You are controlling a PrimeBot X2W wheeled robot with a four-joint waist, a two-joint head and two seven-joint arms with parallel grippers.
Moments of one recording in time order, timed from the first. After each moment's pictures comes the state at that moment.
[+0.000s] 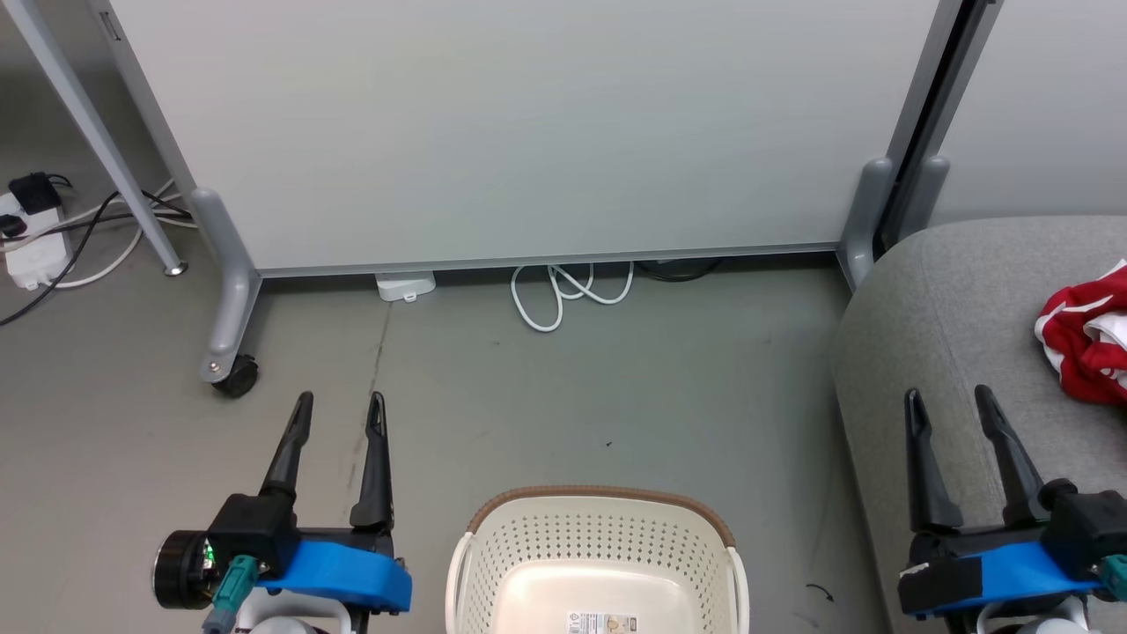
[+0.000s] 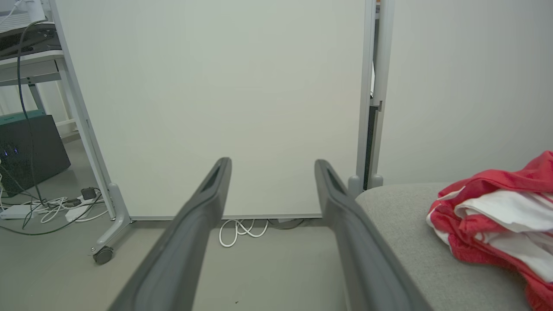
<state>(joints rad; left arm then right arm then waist) -0.09 0.08 -0.15 0.24 -0.17 -0.03 -0.26 -0.04 -0.05 -0.10 0.13 0.12 0.13 -0.26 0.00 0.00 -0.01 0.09</state>
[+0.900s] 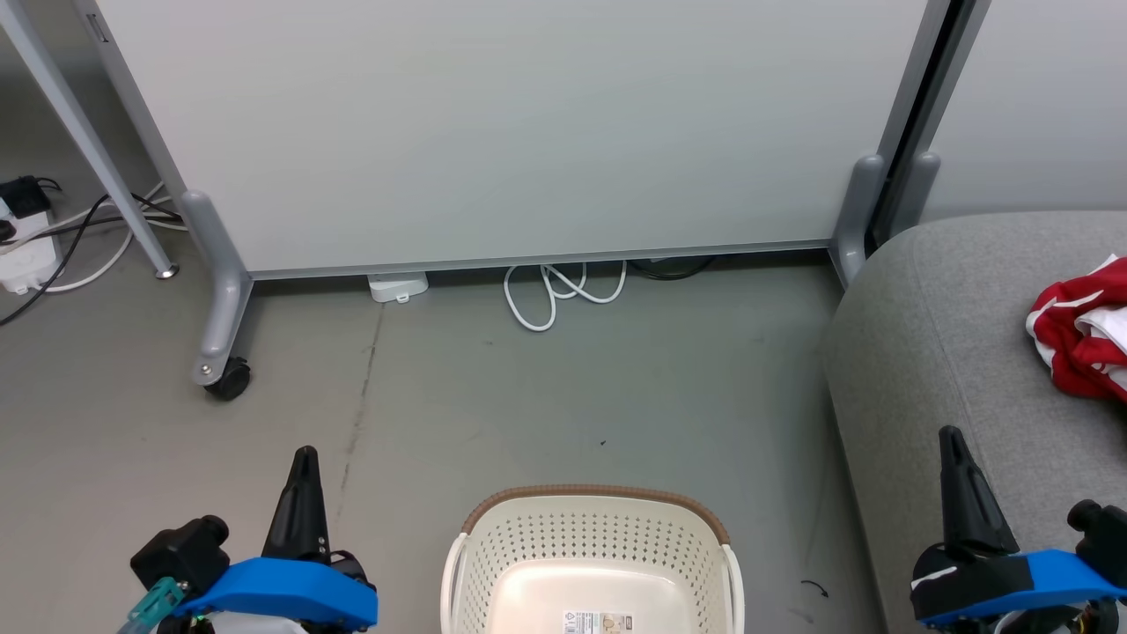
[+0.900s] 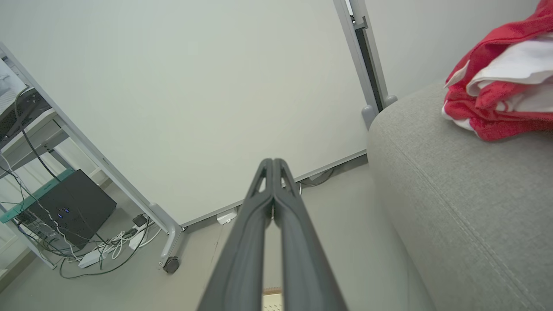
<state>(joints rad) -0.04 0.07 -0.09 0.29 -0.53 -0.05 -0.16 -0.02 -0.04 -0.10 0.20 0.49 0.13 -0.17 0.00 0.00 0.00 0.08</state>
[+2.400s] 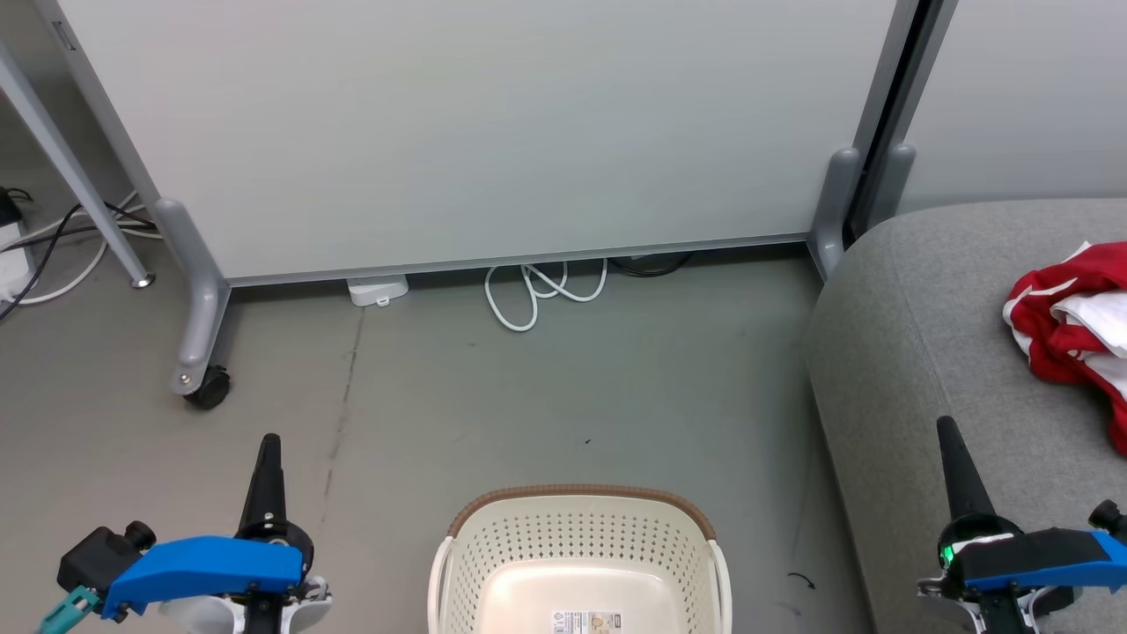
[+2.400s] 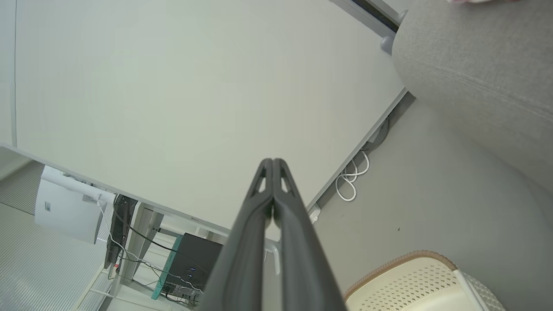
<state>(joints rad) -0.07 0.06 0.02 0.27 -1.13 -0.09 -0.01 -0.06 -0.05 -0.11 0.23 1.11 0.13 -0.01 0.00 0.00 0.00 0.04</state>
